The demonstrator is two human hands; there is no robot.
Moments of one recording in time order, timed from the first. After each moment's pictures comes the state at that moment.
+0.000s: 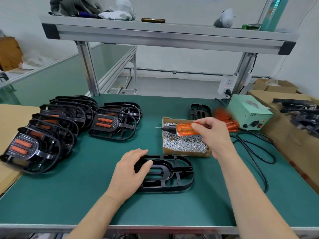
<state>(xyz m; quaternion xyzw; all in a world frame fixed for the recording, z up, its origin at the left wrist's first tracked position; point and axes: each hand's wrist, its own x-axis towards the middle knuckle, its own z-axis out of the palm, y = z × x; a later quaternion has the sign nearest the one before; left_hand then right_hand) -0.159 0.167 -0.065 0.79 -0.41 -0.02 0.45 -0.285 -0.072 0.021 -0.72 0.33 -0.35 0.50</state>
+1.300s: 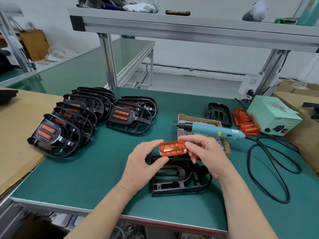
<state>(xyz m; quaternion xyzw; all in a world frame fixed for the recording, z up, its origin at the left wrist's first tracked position) -0.160 0.168 -0.058 0.75 -0.41 -0.03 0.52 -0.280 -0.025 -0.016 -0.75 0.15 -0.18 0.62</state>
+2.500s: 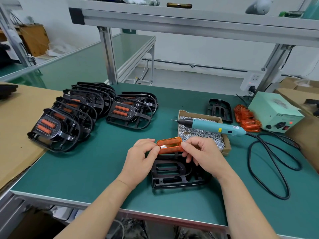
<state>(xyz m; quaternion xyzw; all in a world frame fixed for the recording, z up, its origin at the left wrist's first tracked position) -0.158 0.164 -0.058 0.76 -0.38 -0.02 0.53 -0.284 -0.019 -0.021 -0.82 0.16 -0.16 0.53</state>
